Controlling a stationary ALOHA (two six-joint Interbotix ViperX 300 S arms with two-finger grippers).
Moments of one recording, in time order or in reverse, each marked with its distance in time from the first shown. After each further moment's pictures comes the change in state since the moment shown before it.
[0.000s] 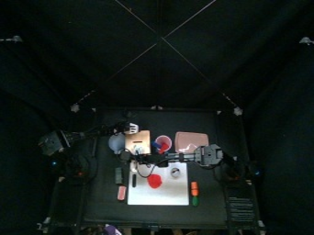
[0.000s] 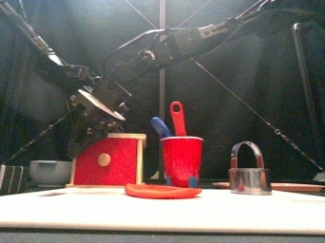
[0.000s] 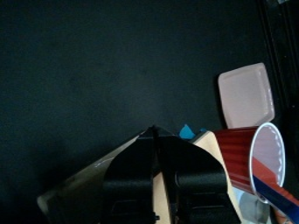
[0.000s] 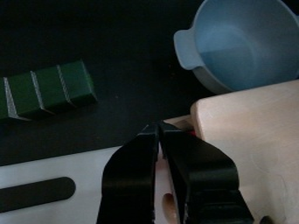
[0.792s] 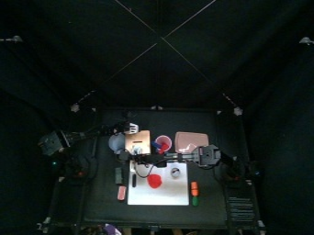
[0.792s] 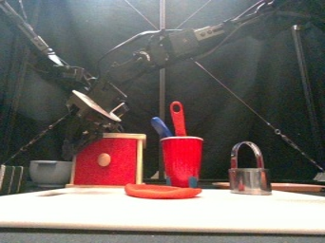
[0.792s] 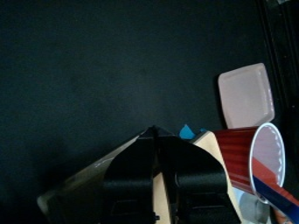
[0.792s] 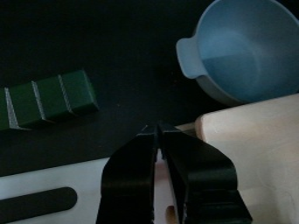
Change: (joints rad) left arm 0.002 0.000 0.000 -0.002 -0.006 0.000; right arm -0.006 0.025 -0.044 0.005 0.012 0.000
